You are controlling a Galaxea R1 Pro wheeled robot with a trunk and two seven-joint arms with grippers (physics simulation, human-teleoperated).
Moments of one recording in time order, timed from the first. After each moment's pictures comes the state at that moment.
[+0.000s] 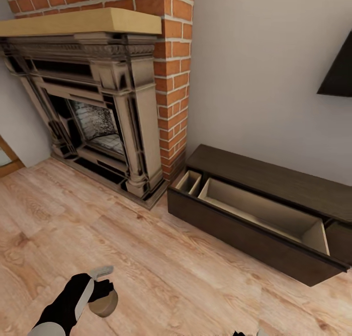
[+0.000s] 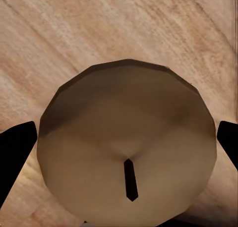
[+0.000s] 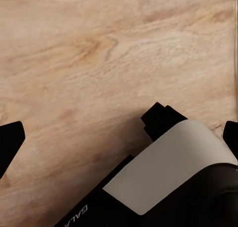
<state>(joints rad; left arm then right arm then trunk) -0.49 0.06 0.18 -0.67 0.10 0.67 0.07 -0.12 0.06 0.03 -0.89 -0.79 0.28 -0.64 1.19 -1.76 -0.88</state>
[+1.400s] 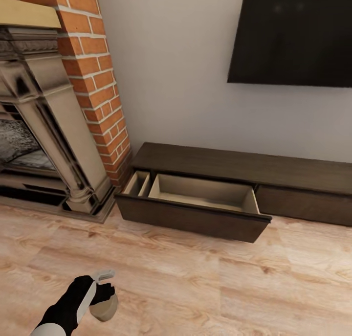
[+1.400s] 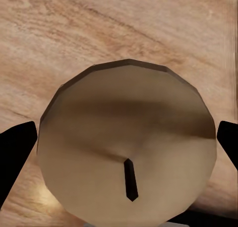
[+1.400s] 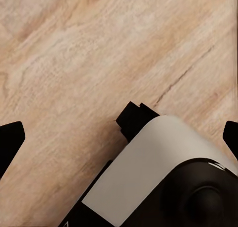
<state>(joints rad) -0.49 0.06 0.12 -0.64 0.10 0.66 0.07 -0.12 0.06 -0.06 -0.81 -0.79 0.19 -0.65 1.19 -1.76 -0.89</state>
